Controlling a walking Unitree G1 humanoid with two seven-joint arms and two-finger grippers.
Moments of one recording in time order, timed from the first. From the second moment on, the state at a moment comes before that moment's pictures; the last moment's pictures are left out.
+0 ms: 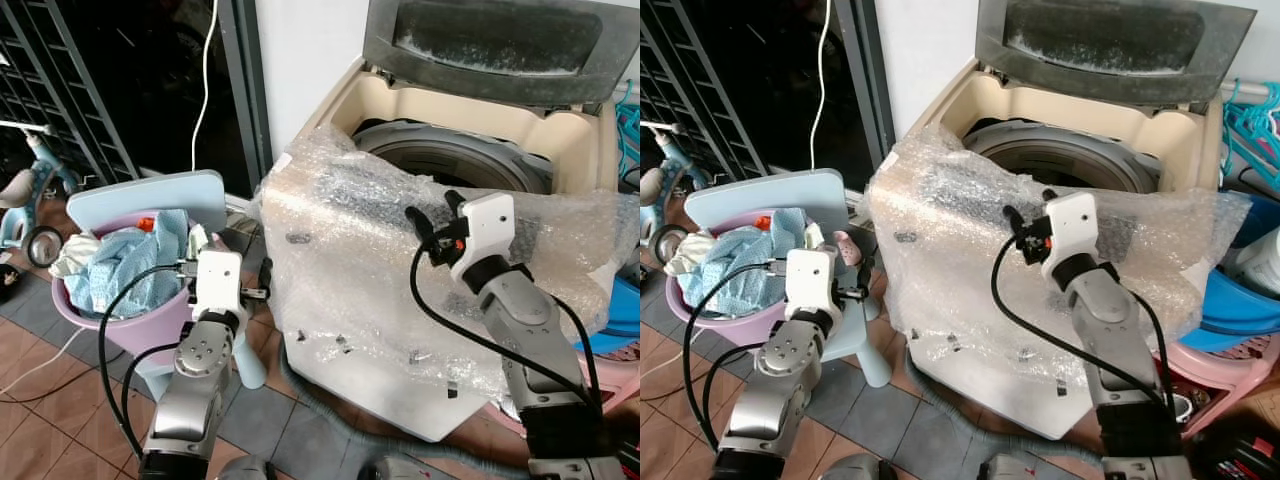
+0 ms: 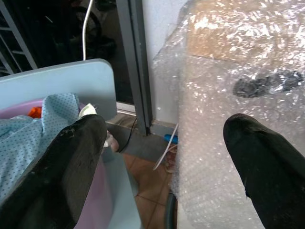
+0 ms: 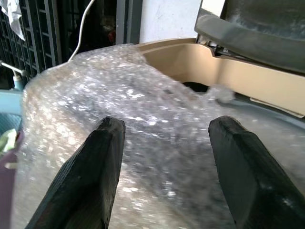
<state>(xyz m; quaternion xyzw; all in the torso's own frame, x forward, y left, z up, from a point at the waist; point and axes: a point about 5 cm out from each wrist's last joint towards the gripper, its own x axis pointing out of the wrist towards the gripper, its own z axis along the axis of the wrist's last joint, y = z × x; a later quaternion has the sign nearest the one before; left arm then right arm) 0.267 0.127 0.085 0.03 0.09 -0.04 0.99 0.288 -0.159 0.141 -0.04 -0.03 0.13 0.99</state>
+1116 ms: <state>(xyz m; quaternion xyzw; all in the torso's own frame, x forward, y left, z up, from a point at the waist) 0.269 0.134 0.090 0.03 0.06 -0.04 1.00 0.270 -0.137 0.108 0.04 0.06 0.11 0.99</state>
